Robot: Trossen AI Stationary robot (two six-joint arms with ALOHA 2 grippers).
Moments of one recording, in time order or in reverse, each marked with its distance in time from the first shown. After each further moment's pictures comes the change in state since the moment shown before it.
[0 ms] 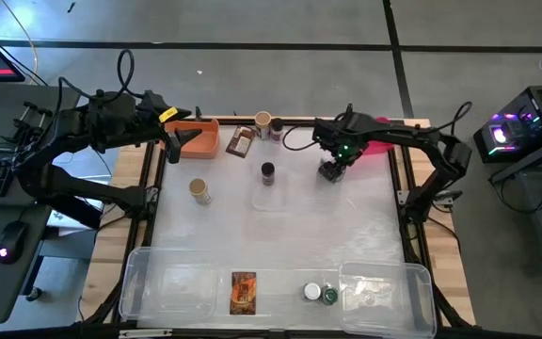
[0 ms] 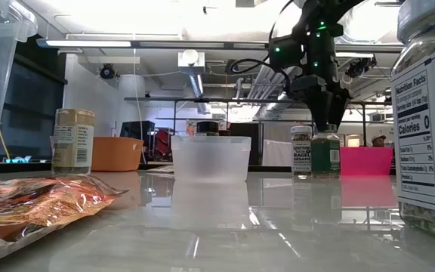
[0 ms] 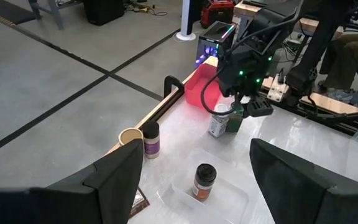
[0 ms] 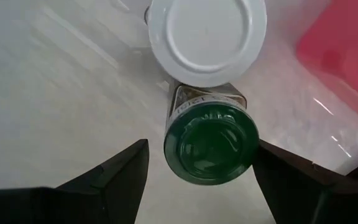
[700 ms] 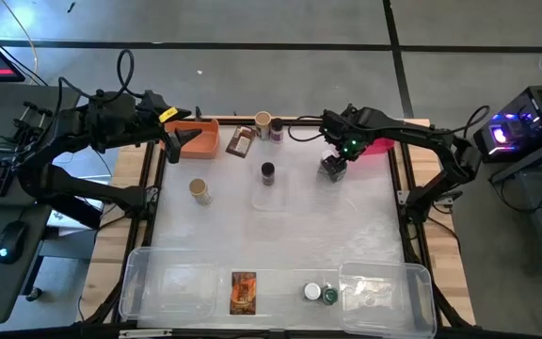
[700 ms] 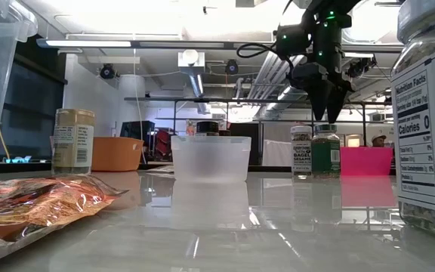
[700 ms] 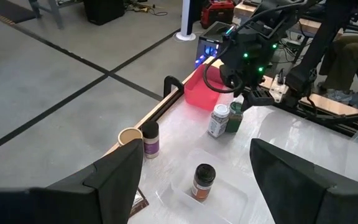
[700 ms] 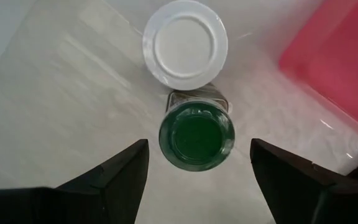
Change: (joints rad) left arm 0.000 0.000 0.000 0.000 0.000 -0.007; right arm -0.039 -0.089 0.001 0.014 -0.006 -0.018
